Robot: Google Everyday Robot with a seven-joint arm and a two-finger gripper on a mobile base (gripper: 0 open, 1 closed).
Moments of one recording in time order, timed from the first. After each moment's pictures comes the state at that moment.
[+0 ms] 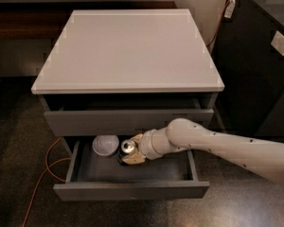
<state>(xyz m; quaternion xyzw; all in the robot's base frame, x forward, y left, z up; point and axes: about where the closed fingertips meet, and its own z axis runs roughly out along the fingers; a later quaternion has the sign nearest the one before) 0.556 0.028 0.563 -0.56 0.73 0.22 0.33</state>
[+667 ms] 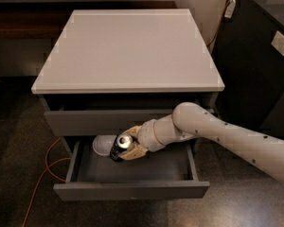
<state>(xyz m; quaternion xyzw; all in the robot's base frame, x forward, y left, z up) 0.534 0.037 0.631 -0.63 0.65 0.26 0.35</state>
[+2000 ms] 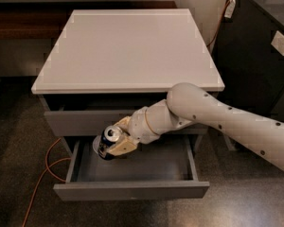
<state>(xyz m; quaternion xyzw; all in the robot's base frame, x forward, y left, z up) 0.501 0.066 0.715 -0.62 0.66 0.29 0.33</state>
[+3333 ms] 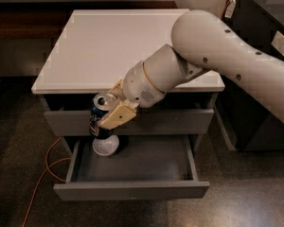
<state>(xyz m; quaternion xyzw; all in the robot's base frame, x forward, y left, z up) 0.477 0.067 0.865 -0.64 0.65 0.29 0.29</state>
